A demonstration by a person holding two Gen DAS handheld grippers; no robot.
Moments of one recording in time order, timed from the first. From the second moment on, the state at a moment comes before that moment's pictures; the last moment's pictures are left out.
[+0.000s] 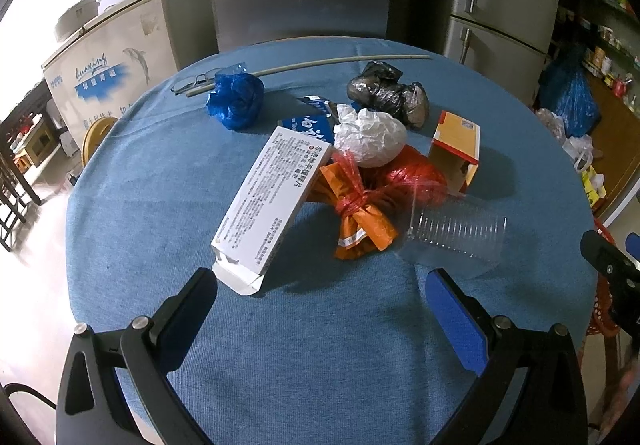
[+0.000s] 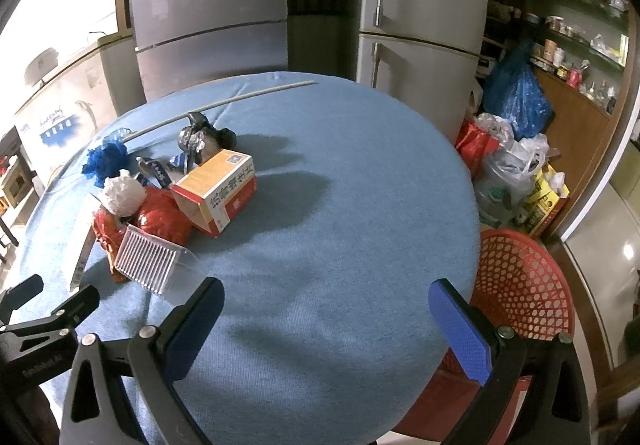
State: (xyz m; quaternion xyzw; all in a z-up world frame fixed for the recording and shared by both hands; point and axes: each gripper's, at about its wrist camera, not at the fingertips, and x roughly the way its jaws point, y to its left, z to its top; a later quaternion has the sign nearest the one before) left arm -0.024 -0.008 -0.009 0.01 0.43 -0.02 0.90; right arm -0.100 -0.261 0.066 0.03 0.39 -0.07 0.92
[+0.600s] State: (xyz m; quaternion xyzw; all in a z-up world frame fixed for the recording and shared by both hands) left arm -0.029 0.034 -0.012 -0.02 0.42 0.00 0.91; right arm -0.085 -0.216 0.065 0.02 0.38 0.13 0.91
